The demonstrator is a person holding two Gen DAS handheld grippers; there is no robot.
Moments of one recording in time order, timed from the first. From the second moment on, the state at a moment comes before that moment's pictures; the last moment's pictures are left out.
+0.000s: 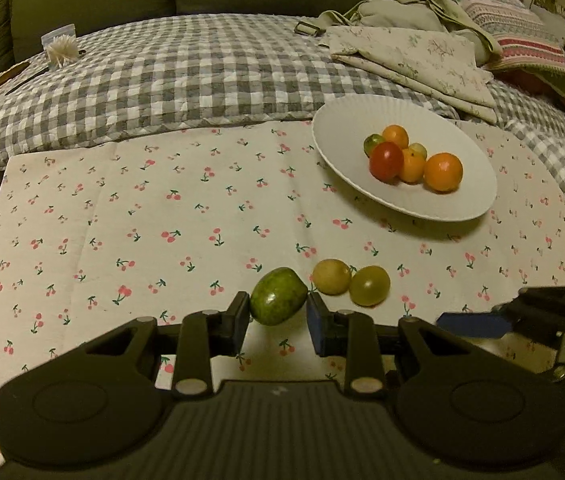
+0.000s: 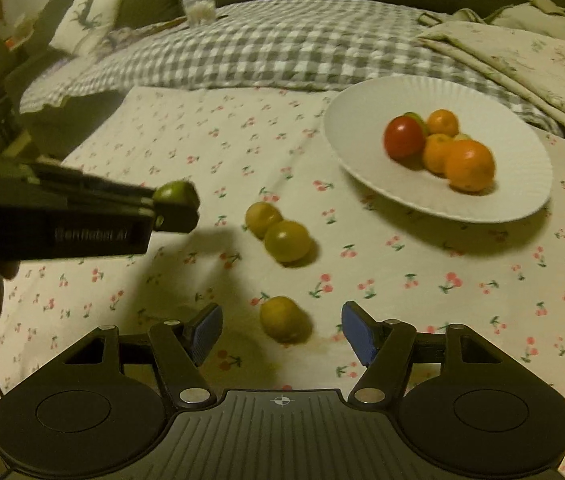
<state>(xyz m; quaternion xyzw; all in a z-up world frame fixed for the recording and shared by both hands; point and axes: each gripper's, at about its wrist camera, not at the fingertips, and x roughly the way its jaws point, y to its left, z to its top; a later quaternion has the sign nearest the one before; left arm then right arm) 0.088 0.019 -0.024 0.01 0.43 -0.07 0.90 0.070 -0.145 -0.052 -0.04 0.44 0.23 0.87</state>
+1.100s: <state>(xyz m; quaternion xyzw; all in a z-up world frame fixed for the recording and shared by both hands) 0.091 0.006 -0.022 0.02 0.42 -0.08 0.90 0.075 -0.159 -0.022 -0.02 0.41 0.22 0.89</state>
